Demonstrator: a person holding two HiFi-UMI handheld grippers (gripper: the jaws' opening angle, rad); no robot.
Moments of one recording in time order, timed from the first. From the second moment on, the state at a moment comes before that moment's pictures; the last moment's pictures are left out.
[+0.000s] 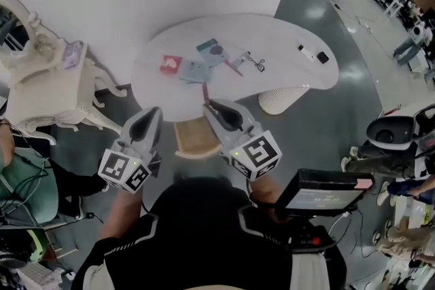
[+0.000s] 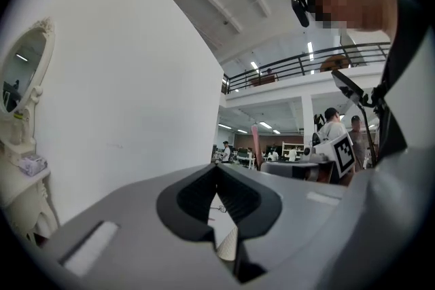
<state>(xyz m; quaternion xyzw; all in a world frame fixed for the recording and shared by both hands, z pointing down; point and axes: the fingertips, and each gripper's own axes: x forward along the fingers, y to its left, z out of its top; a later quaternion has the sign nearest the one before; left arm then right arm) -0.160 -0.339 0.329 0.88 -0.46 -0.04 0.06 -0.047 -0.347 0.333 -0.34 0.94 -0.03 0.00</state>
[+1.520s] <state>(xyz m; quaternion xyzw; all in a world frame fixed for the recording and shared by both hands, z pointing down) -0.202 -0.349 0.431 0.88 -0.46 0.02 0.12 -0.096 -0.361 0.455 -0.27 0.95 -0.07 -0.14</state>
